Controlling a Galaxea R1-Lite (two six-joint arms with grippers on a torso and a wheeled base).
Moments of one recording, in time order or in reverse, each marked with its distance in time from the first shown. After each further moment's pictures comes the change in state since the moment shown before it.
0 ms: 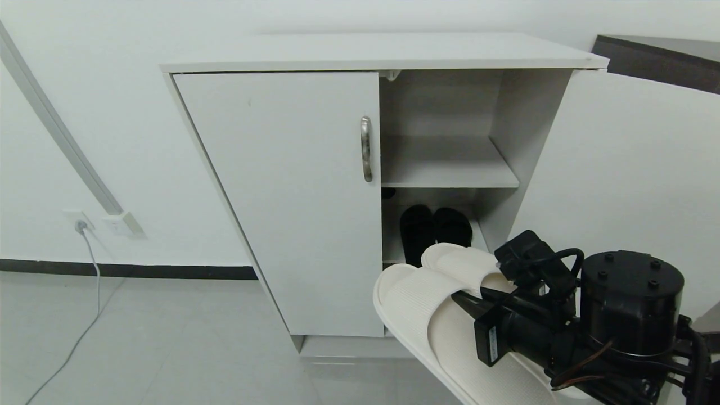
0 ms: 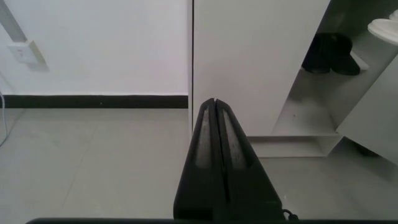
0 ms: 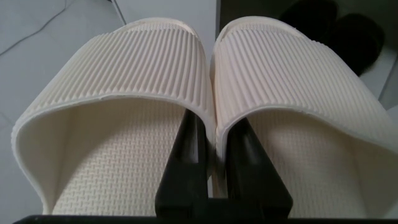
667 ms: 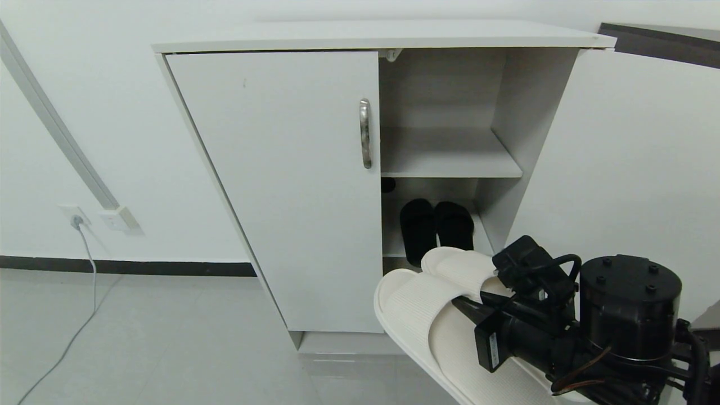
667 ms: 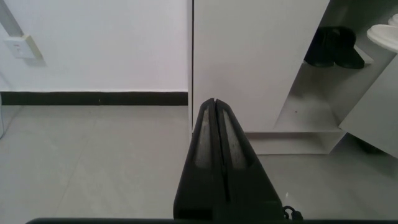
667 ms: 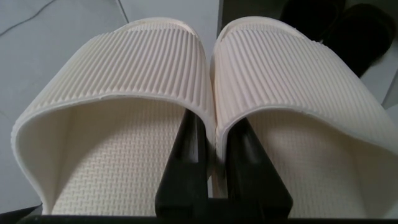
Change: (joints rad) left arm 0.000 0.000 0.000 0.000 0.000 0.000; right arm 0.000 0.003 0.013 0.000 0.008 -0.025
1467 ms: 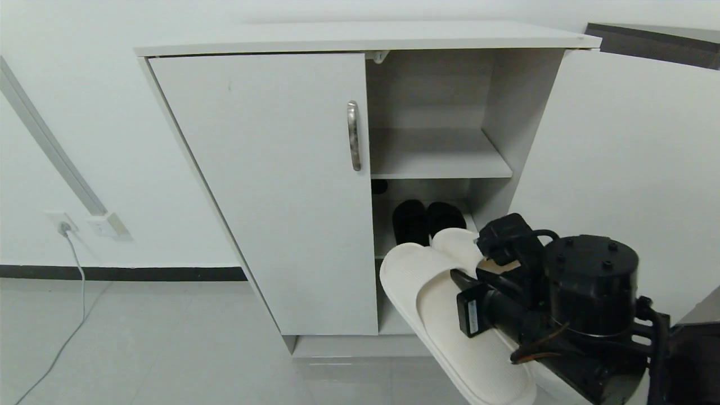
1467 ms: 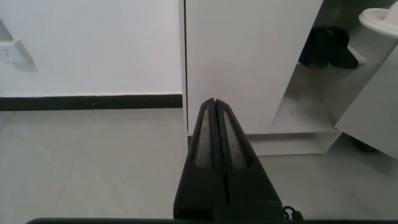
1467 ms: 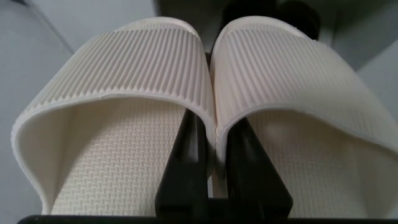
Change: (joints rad) left arm 0.000 0.000 0.000 0.000 0.000 0.001; right arm 0.037 0.054 -0.167 0.122 -0.255 0.073
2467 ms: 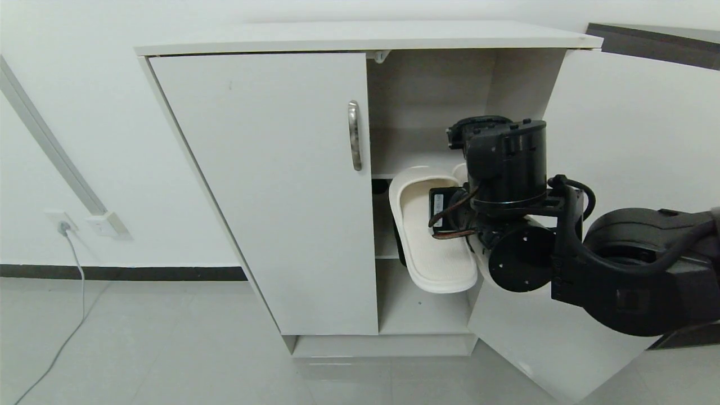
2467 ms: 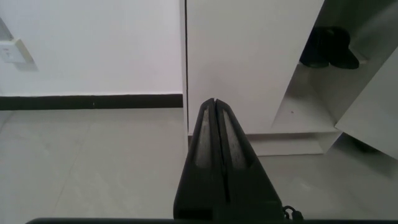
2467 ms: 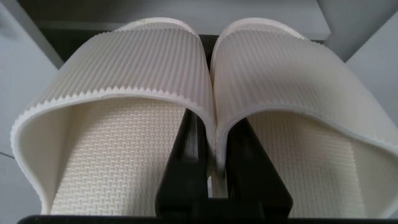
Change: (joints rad) left arm 0.000 0.000 0.000 0.000 0.000 0.001; right arm -0.008 0.134 -0.608 0.423 -0.376 0.089
